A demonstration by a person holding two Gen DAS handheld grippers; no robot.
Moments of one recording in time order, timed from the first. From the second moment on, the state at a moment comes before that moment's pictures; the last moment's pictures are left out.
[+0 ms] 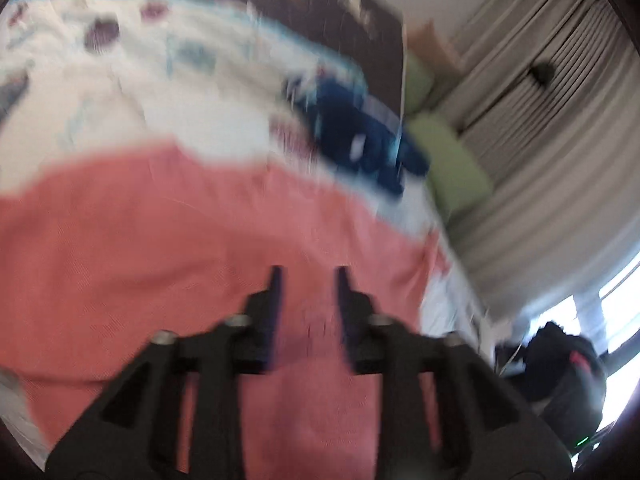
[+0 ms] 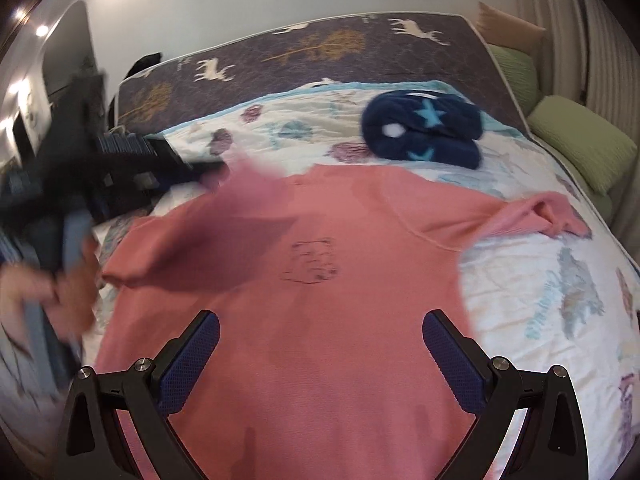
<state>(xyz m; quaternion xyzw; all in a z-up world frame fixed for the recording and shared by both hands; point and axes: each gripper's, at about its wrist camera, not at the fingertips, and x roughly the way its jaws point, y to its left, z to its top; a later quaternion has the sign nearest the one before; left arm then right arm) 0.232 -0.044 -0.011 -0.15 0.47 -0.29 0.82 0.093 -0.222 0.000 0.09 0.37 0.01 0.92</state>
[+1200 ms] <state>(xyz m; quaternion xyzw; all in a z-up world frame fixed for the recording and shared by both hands) 0.171 0.127 -0.063 -0.11 0.45 -0.02 0.89 0.255 -0.248 -0.069 0.35 0.49 0.19 0.77</state>
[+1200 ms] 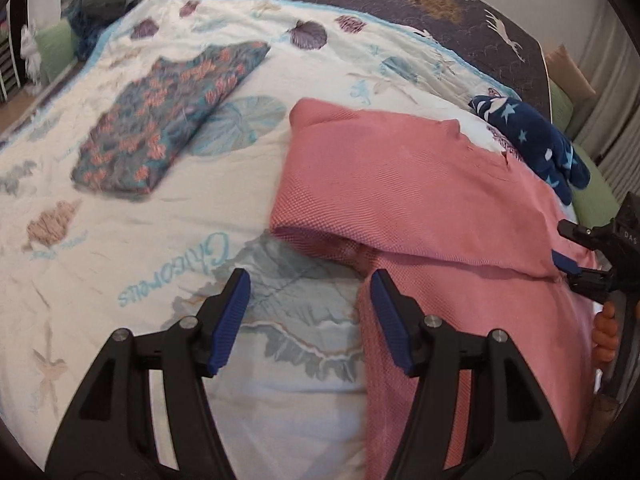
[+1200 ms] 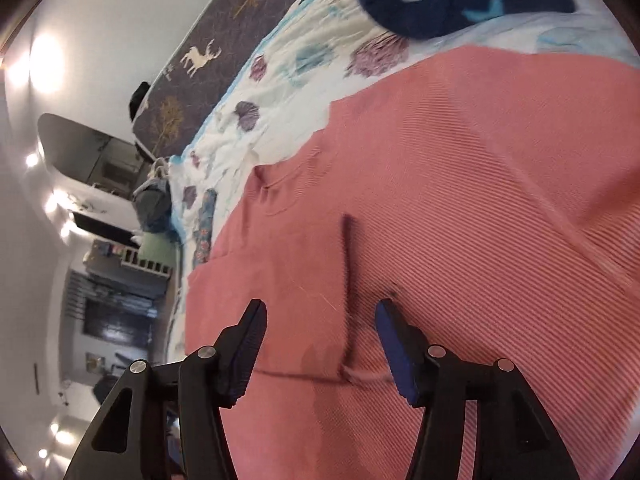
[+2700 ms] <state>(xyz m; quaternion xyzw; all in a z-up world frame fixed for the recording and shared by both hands) 0.178 0.106 -0.065 -0.14 0.42 -0.08 0.89 0.345 -0.056 0.022 0.02 0.51 0.31 0.80</state>
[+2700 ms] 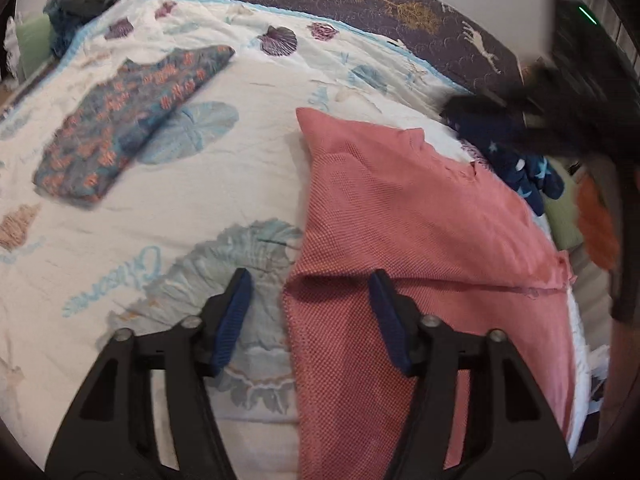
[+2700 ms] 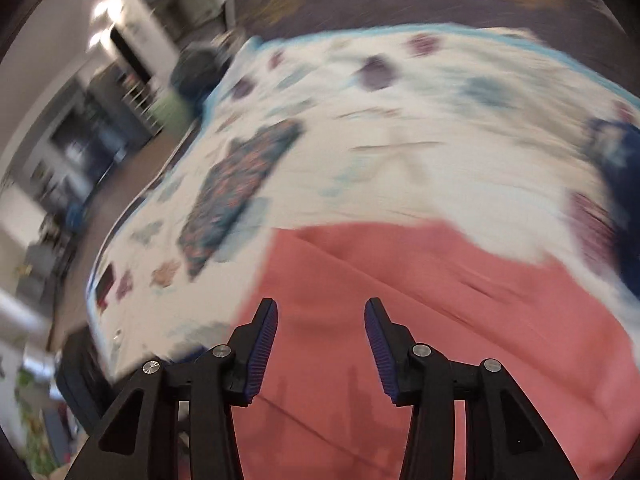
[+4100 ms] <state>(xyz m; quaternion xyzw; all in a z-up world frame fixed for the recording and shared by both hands) 0.147 0.086 -0.028 -0.13 0.36 -0.11 0.92 0.296 -0.383 -0.022 0.18 0.49 -0.15 0.84</state>
